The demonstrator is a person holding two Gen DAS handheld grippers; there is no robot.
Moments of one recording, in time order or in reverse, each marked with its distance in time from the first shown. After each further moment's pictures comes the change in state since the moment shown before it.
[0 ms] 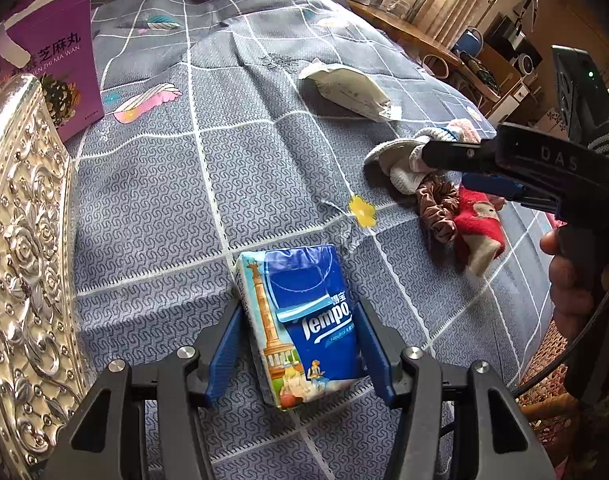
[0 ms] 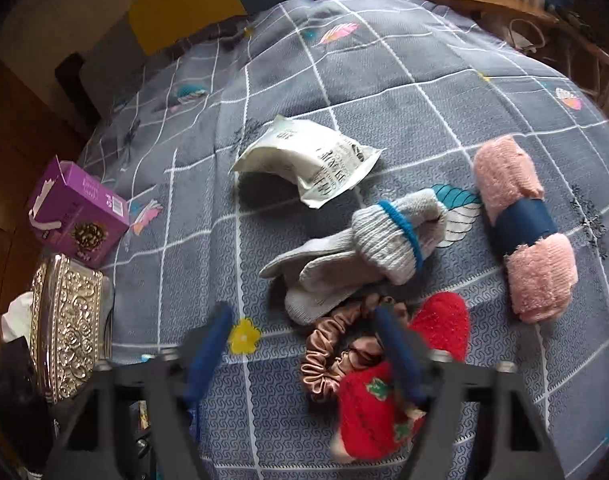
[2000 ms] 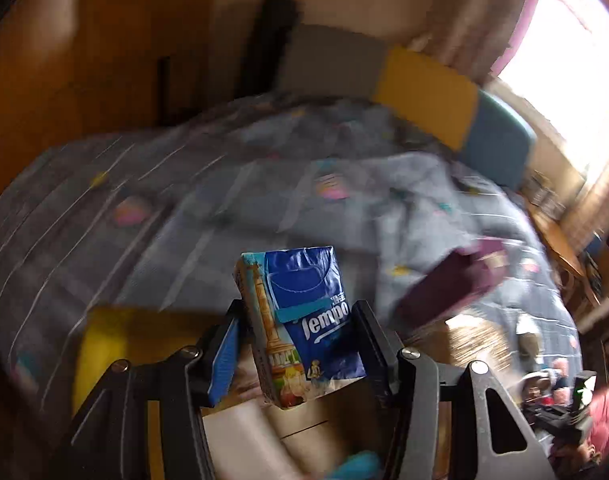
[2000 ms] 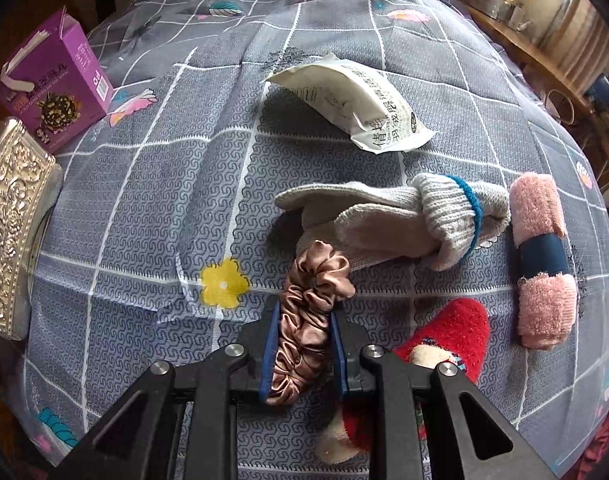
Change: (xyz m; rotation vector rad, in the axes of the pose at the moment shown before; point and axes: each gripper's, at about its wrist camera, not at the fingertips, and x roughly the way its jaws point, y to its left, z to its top) left arm -0.262 0.301 -0.048 -0.542 -0.426 0.392; right arm 0.051 0.054 -0.021 -0.342 0.129 -0.181
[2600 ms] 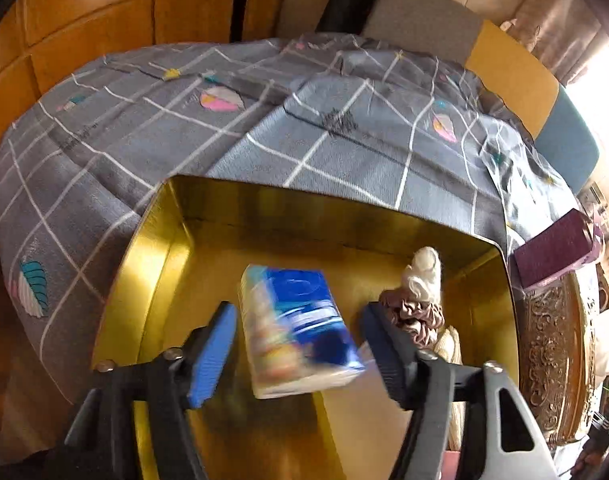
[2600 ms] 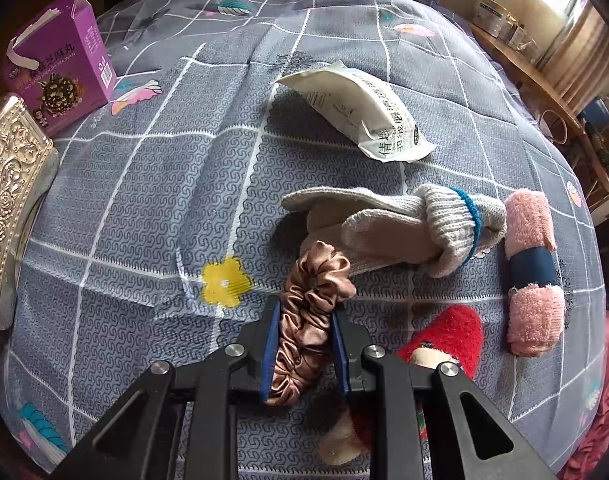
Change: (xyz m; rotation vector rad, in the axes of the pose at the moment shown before) left arm 0.055 0.082 -0.062 -0.143 0.129 0.132; right arm -0.005 0.026 -0.009 -0.036 -0.020 -0.049
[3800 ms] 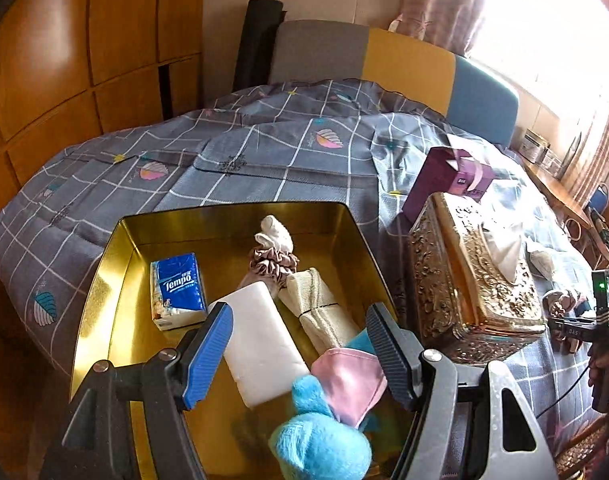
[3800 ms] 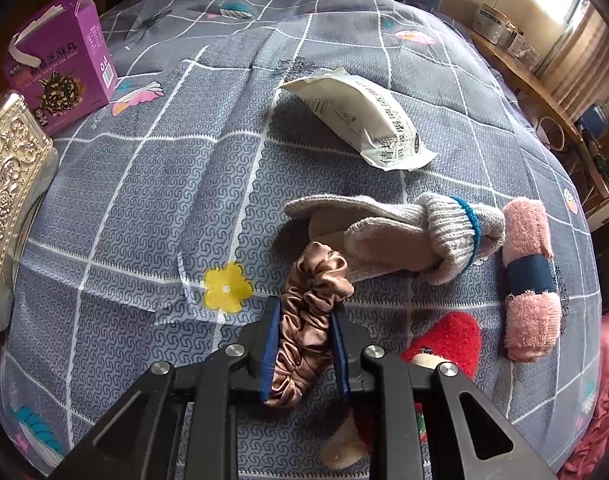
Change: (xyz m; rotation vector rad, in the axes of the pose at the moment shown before) left arm -0.098 -0.087 -0.081 0.272 -0.183 -0.092; right arm -0.003 0.000 0.001 -0.009 -0.021 -0.006
